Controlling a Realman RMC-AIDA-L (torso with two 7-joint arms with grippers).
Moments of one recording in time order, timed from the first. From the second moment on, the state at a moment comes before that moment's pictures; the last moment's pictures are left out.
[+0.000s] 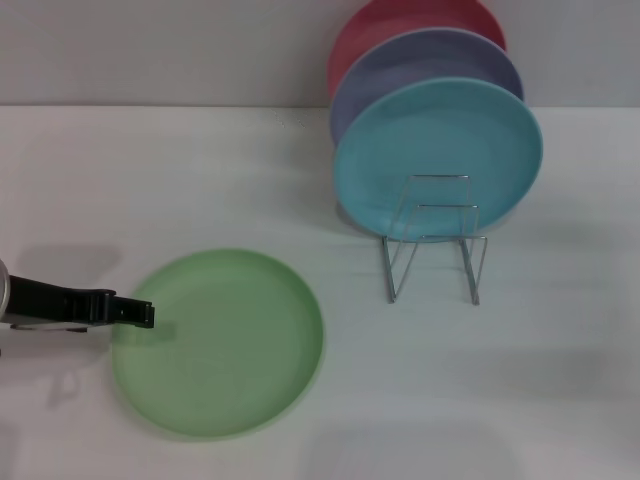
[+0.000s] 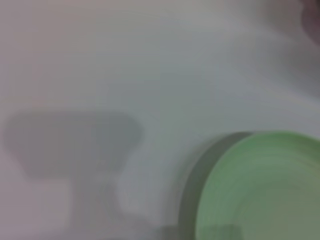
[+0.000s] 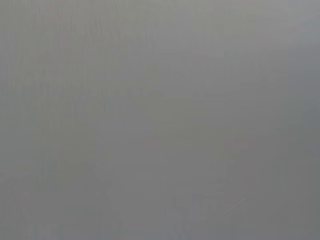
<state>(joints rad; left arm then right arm) -0.26 -2.06 -1.77 -1.58 2.55 -1.42 0.10 0.42 2.05 1.01 0.10 -2.08 -1.58 0.32</state>
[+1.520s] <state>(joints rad) -0.36 -2.06 -1.70 -1.43 2.66 -1.41 0.06 0.44 2.05 1.01 0.10 -2.08 -1.57 0.32</state>
